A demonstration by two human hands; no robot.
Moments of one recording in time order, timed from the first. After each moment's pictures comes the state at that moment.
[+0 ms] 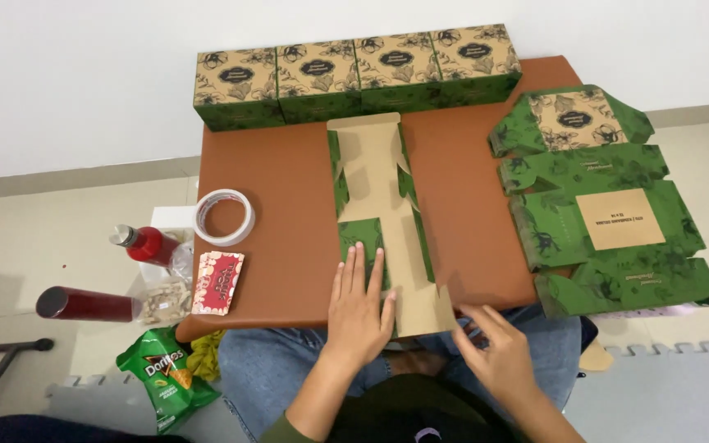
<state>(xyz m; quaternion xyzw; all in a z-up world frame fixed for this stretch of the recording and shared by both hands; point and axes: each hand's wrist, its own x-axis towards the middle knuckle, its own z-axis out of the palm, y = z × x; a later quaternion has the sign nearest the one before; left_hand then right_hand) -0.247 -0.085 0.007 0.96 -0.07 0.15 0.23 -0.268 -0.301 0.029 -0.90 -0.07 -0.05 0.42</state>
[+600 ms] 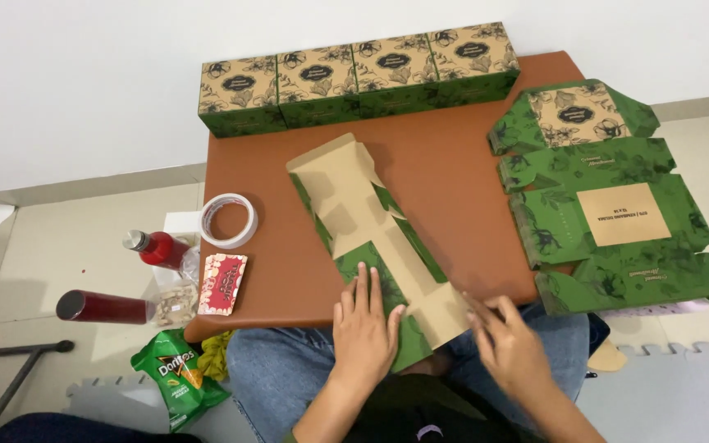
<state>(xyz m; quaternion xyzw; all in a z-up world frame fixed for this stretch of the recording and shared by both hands) -0.272 -0.106 0.003 0.98 -0.02 0.14 0.15 -0.265 -0.331 0.009 -0.95 -0.12 -0.06 0.27</state>
